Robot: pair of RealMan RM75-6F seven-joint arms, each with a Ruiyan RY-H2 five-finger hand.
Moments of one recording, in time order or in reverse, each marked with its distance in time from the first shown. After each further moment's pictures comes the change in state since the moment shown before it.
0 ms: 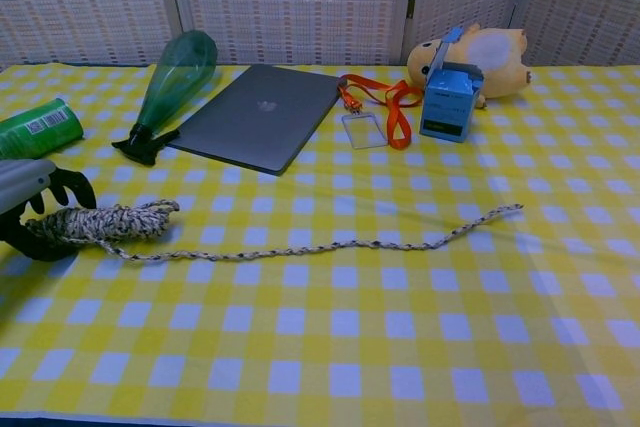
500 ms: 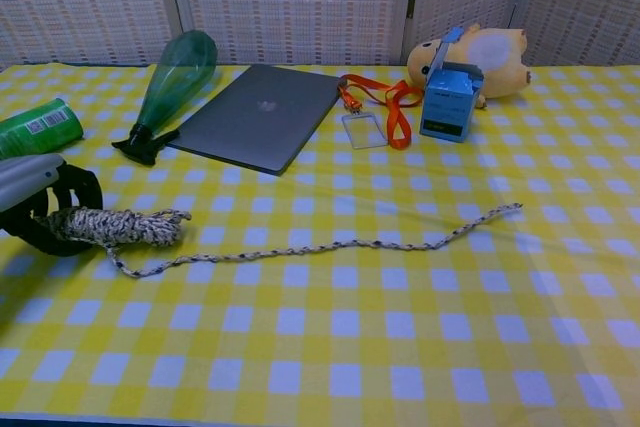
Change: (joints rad) left arm 0.006 -0.024 -0.013 0.038 0.076 0.003 -0.163; right arm -0.001 -0.002 -0.007 0.000 0.012 -0.015 0.003
